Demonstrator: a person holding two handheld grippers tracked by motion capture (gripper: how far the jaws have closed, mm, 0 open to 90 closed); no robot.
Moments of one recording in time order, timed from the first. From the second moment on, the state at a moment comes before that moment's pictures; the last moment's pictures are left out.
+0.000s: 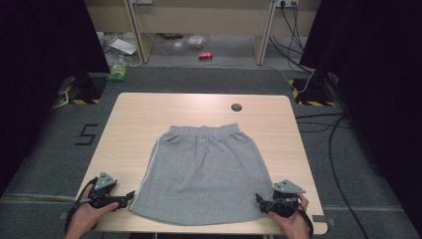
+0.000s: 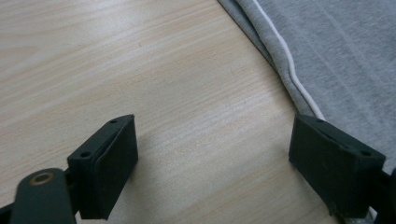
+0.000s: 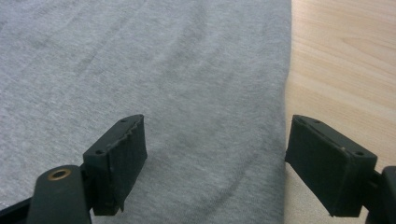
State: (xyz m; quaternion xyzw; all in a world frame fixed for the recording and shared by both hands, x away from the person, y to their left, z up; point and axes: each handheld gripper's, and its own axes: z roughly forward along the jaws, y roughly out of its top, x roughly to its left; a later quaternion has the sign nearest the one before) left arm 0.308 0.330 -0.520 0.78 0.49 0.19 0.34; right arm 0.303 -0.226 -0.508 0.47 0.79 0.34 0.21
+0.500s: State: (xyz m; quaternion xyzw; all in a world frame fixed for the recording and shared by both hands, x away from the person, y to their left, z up) left arm 0.320 0.328 -0.514 0.78 0.49 0.18 0.35; right arm 0.303 -0.225 -0.505 0.48 0.78 0.35 0.21
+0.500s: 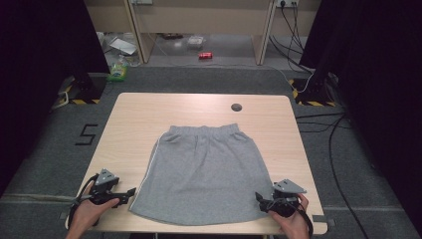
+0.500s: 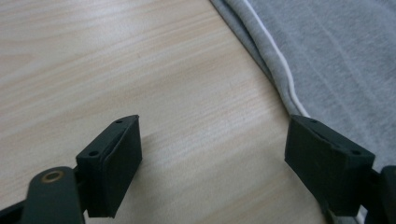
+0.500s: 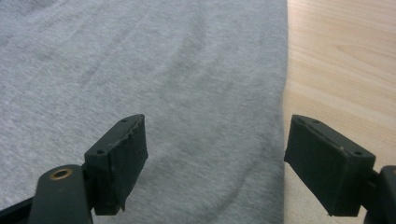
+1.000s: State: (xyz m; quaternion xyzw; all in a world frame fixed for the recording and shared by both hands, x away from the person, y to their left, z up) left arm 0.341 0.322 -0.506 0.77 0.50 0.17 0.36; right arm 0.303 -0.217 -0.504 0.47 0.78 0.36 0.21
